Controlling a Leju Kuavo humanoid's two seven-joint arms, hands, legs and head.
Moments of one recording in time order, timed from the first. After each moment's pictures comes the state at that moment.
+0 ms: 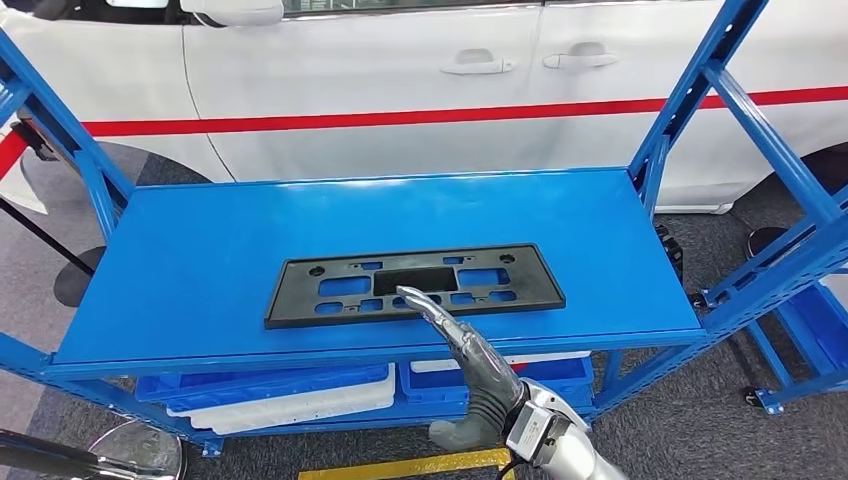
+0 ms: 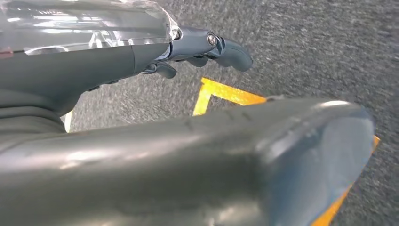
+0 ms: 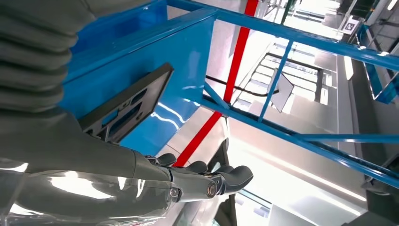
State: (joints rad) left arm -0.09 -0.08 1.39 -0.23 -0.87 0.08 -0.23; right arm -0.12 -0.15 0.56 -1.68 0.11 0.08 -0.58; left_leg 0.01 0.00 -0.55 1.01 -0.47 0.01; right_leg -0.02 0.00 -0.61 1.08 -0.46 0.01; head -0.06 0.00
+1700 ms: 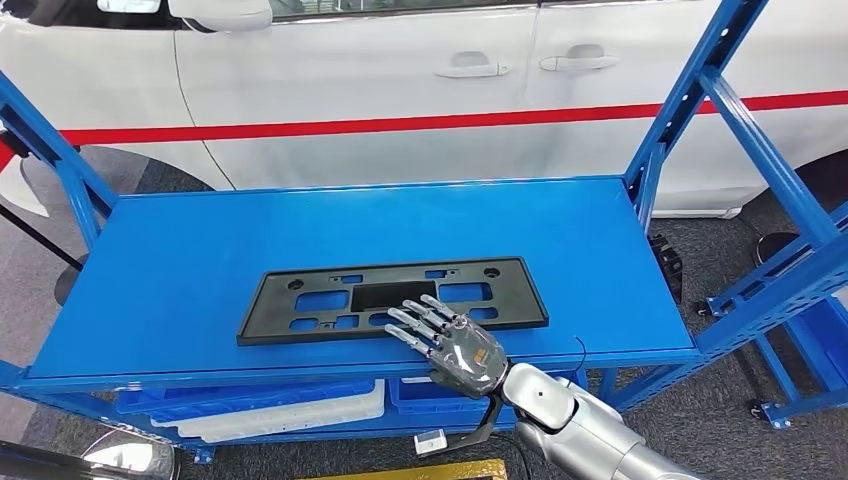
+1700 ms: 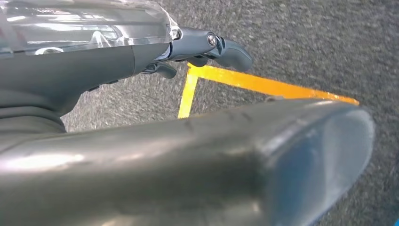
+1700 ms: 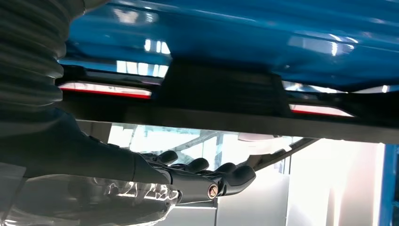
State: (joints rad) left arm -0.09 -0.08 1.37 -0.23 -0.88 0.04 -0.29; right arm -0.43 -0.24 0.89 -1.10 1.15 -0.67 -0.27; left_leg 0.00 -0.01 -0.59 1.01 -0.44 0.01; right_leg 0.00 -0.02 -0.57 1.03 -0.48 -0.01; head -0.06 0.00
